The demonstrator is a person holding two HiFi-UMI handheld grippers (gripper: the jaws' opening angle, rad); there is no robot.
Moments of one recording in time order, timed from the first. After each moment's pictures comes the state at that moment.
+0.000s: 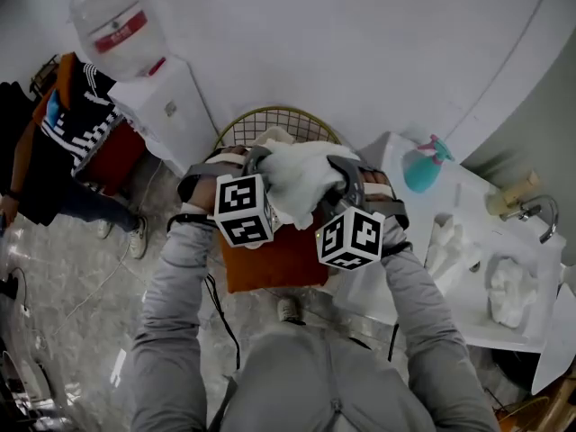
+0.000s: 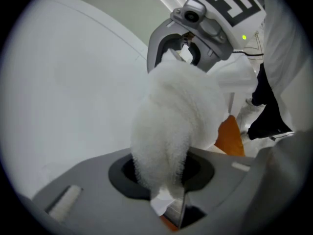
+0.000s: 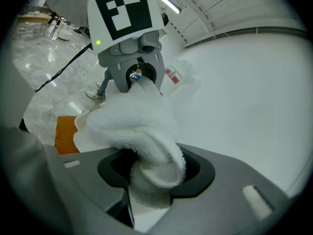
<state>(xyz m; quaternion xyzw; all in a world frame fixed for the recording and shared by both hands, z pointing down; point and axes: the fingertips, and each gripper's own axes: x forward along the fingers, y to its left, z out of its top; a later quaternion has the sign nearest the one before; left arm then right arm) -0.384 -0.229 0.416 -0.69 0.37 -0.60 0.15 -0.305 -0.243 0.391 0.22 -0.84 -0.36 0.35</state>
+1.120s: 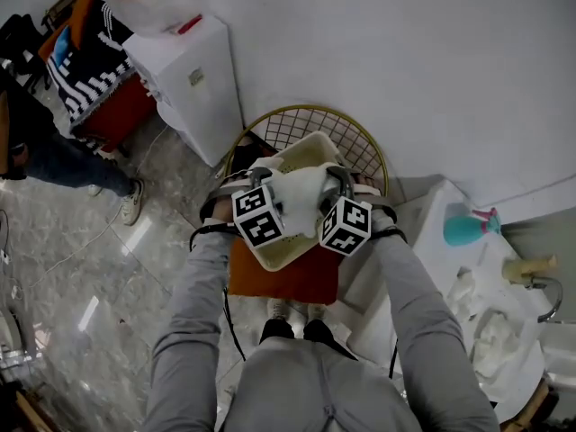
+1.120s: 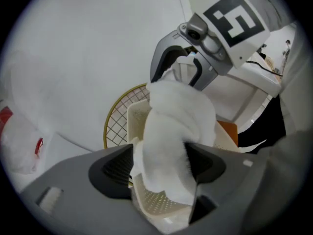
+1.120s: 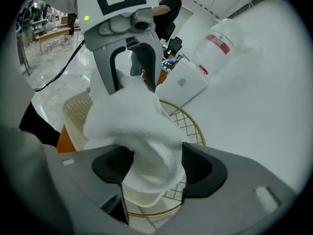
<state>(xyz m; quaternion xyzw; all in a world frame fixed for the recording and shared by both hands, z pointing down) -0.496 -0.247 0.593 -0.74 0.43 -0.51 -0.13 -0.435 -0.306 0.579 0.02 -0.82 -0.30 0.48</state>
